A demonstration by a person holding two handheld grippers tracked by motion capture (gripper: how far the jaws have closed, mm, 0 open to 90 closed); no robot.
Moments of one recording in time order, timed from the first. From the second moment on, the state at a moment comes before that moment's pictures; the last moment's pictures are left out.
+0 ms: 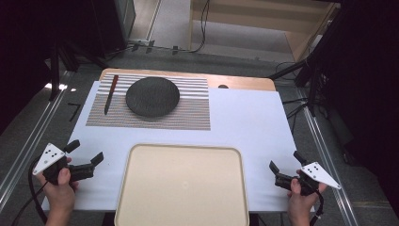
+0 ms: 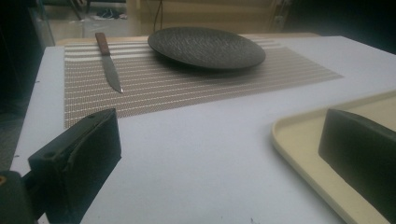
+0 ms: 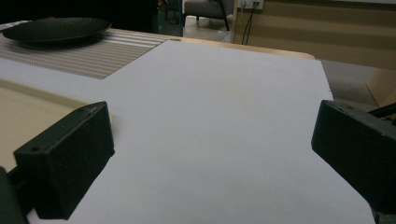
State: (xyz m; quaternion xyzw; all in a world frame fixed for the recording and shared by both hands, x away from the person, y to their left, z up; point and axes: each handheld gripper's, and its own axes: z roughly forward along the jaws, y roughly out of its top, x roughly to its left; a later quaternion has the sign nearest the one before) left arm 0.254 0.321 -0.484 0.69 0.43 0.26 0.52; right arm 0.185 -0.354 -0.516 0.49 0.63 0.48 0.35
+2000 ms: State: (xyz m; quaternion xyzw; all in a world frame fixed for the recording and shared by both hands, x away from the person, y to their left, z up) left arm 0.411 0.314 -0.438 0.68 0.52 0.22 0.47; right arm 0.185 -0.351 -0.518 0.48 0.65 0.48 0.35
